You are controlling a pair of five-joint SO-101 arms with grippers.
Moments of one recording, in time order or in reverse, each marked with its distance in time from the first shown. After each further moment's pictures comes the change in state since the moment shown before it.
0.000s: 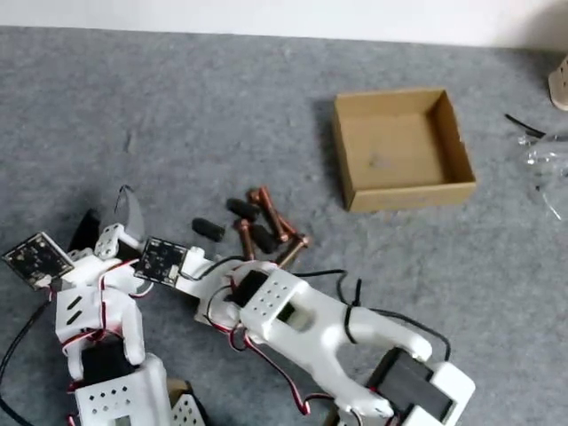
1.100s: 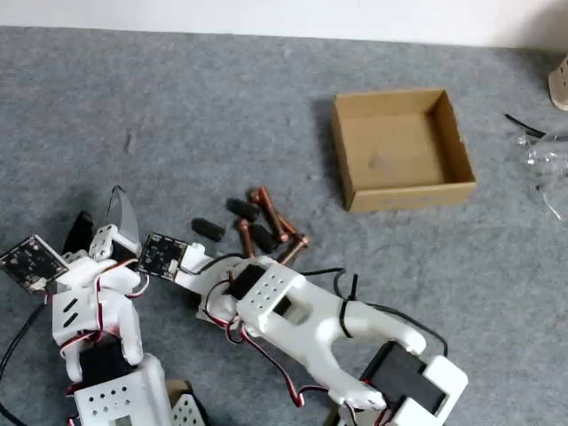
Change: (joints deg) left arm -3.0 0.0 0.1 0.0 0.1; right arm 1.6 2.0 -1.7 2.7 0.0
